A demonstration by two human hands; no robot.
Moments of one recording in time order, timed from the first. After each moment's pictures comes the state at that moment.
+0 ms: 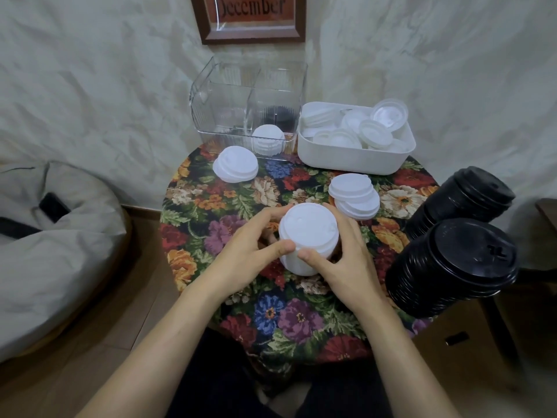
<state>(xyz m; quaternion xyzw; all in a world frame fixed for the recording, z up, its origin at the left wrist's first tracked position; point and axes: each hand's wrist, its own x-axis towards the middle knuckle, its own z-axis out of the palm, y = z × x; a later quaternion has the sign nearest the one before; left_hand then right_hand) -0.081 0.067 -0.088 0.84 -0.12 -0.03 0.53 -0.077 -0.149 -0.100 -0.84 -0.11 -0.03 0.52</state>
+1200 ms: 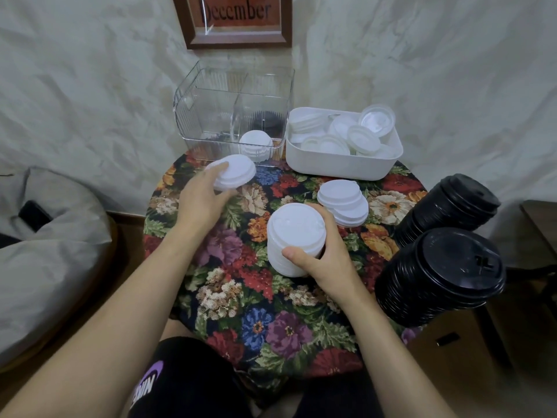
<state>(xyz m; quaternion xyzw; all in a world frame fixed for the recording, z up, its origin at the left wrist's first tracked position) 0.039 0.124 -0.104 0.94 0.06 0.15 0.30 -0.052 -0.140 -0.100 -0.76 -0.13 0.03 0.63</state>
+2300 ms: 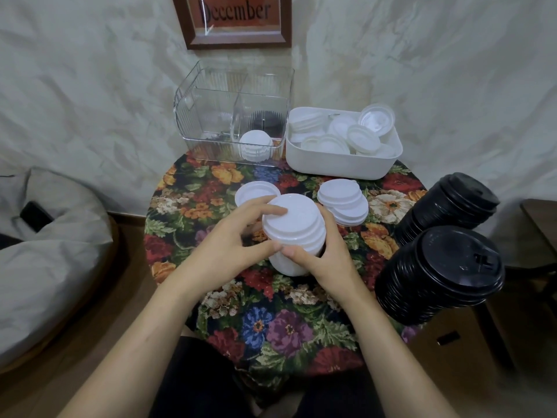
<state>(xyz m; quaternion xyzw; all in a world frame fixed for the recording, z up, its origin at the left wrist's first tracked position) -0.069 0.072 -0.058 0.83 -0.16 -0.02 0.54 -0.053 -0.139 -0.098 -0.75 -0.15 0.02 0.64</state>
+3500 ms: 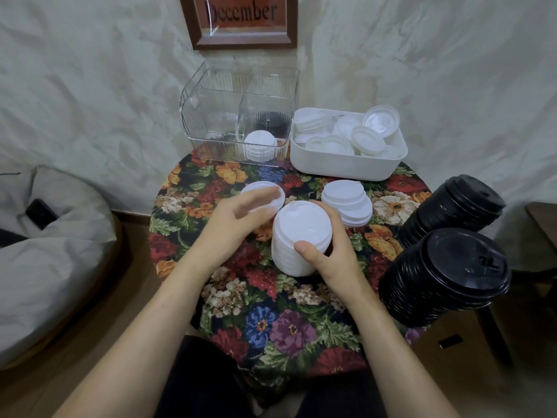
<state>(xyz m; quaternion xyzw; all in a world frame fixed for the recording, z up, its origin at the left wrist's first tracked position) -0.045 0.075 -0.059 0.78 -0.09 0.00 0.62 -0.052 -0.140 -0.097 -0.75 -0.15 0.00 0.64</state>
